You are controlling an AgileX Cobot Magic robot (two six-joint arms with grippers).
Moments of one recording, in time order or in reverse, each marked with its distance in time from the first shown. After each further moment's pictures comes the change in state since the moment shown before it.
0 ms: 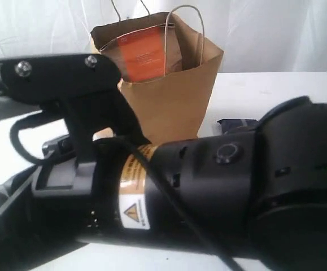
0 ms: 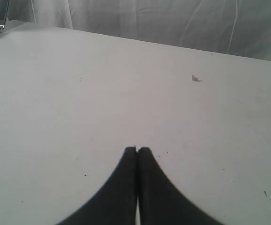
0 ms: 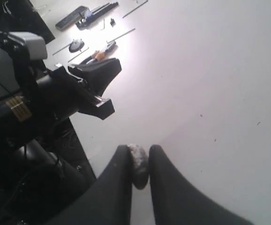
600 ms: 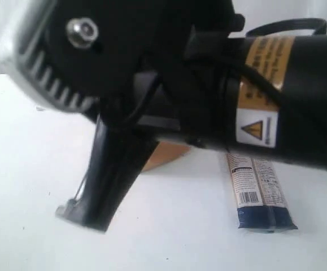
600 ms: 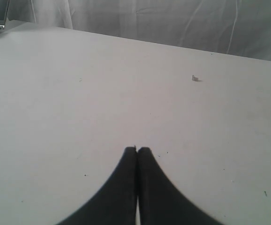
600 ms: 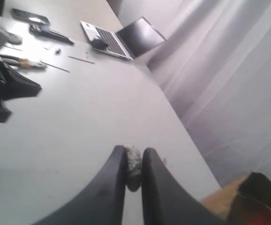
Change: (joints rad) left arm 0.000 0.000 0.000 0.000 0.000 0.000; right arm -0.111 -0.189 0.000 -0.450 -0.033 -0.366
